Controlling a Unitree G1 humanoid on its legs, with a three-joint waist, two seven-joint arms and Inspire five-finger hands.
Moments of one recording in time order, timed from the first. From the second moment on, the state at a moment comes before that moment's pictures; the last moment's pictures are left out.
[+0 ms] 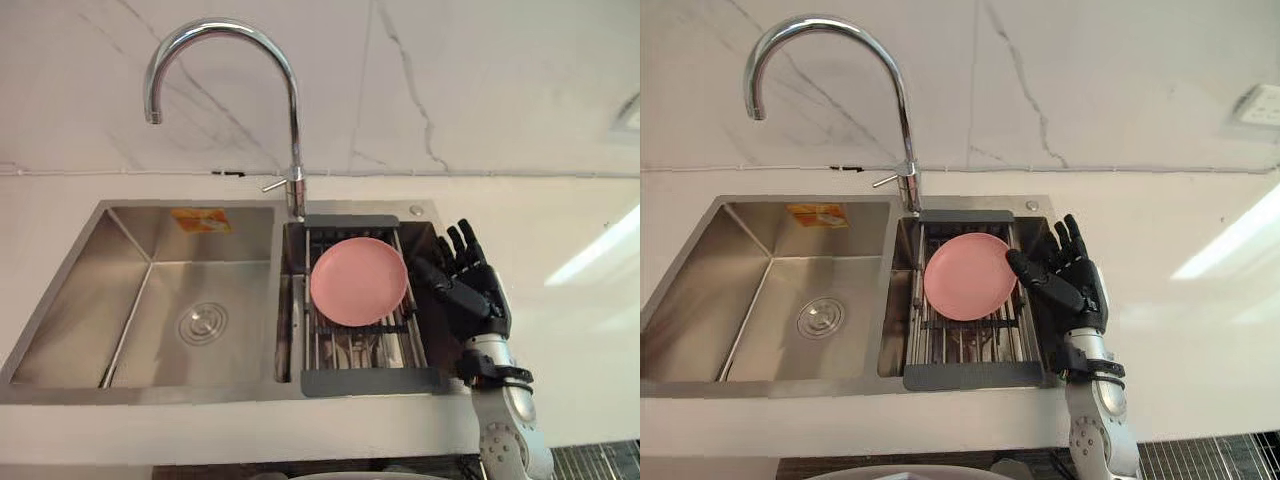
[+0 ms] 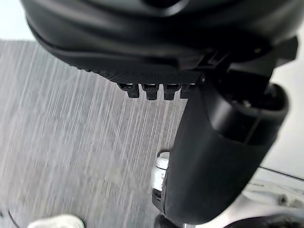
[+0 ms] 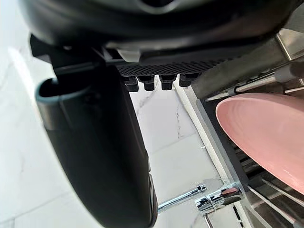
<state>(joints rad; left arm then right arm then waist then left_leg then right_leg) 0.29 0.18 -0.02 1.04 -0.27 0.29 0.07 0.22 -0.12 -0.08 -0.21 0.60 -0.08 0.06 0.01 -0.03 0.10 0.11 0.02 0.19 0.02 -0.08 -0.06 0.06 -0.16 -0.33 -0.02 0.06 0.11</state>
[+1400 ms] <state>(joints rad) 0.31 0.21 -0.01 1.02 -0.21 0.32 0.04 0.23 -0.39 -0.05 -0.21 -0.33 -0.07 0.23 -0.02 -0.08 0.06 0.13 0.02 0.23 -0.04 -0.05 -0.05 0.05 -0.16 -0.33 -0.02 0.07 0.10</state>
